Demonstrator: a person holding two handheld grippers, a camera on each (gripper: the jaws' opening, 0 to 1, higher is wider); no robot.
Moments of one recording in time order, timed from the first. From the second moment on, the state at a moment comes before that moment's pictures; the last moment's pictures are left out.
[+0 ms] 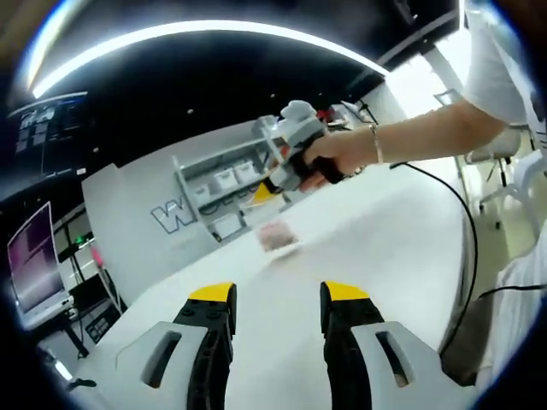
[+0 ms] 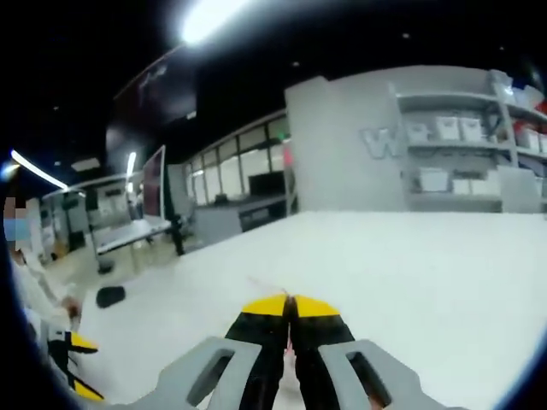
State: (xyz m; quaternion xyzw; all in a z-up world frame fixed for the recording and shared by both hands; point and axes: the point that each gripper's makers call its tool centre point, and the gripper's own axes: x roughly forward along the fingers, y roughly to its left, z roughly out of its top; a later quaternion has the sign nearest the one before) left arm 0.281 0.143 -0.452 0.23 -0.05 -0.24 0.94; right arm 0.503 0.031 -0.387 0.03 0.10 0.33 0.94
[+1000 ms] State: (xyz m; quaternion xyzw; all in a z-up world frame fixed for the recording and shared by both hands) left arm 0.283 0.152 -0.451 0.22 -0.04 -0.24 0.95; right arm 0.571 0.029 -0.379 0.03 0.10 0.29 0.95
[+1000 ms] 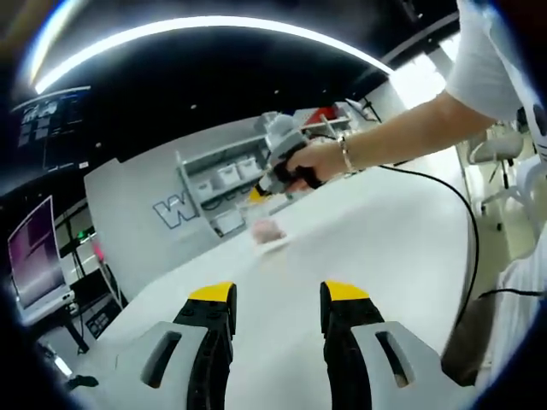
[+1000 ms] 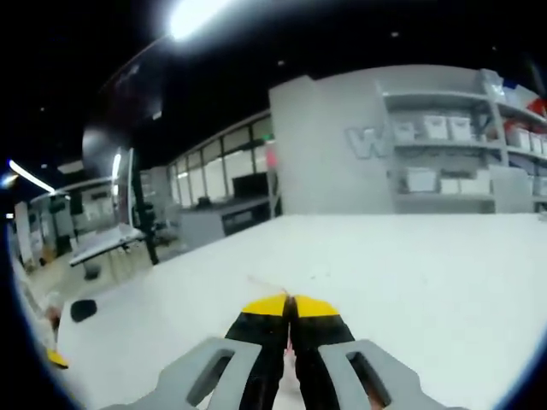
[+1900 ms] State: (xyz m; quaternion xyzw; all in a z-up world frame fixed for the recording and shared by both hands) left arm 0.284 0.162 -0.441 0.21 -0.03 -0.23 0.95; right arm 0.621 0.032 -0.375 0.02 0.11 0.26 0.96
